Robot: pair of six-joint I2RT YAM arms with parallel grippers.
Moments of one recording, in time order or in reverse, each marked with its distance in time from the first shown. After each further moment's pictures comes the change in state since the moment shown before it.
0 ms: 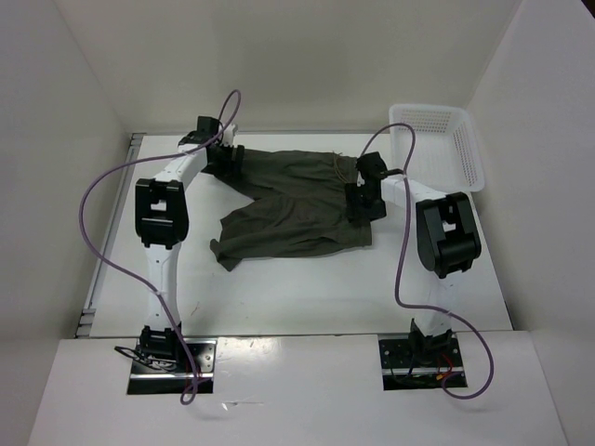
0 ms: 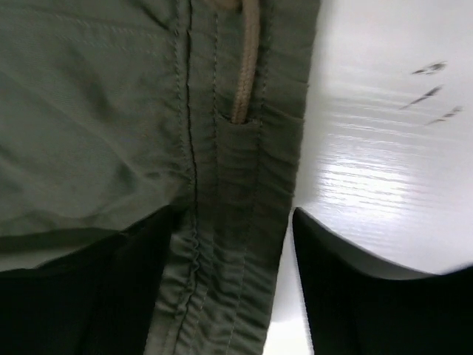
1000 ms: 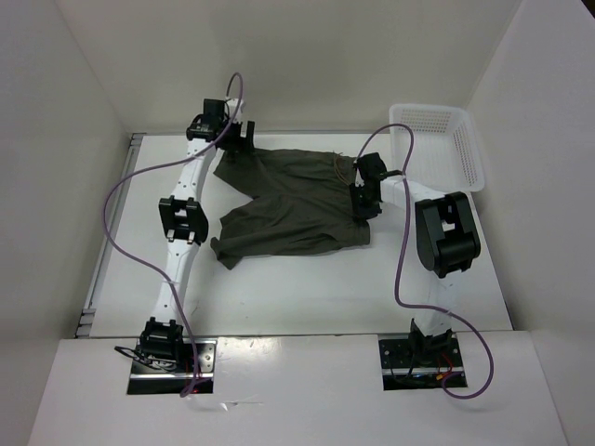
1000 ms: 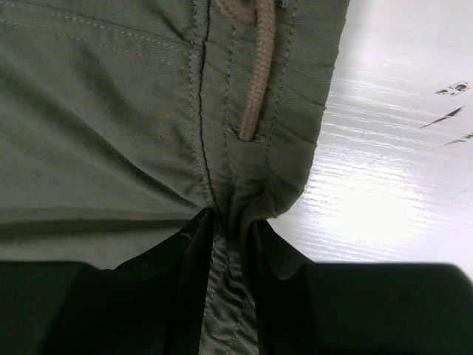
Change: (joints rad) left arm -0.011 0.529 0.996 -0.241 0.115 0.000; right arm 0.002 0.018 -0.009 0.031 -0.041 -0.028
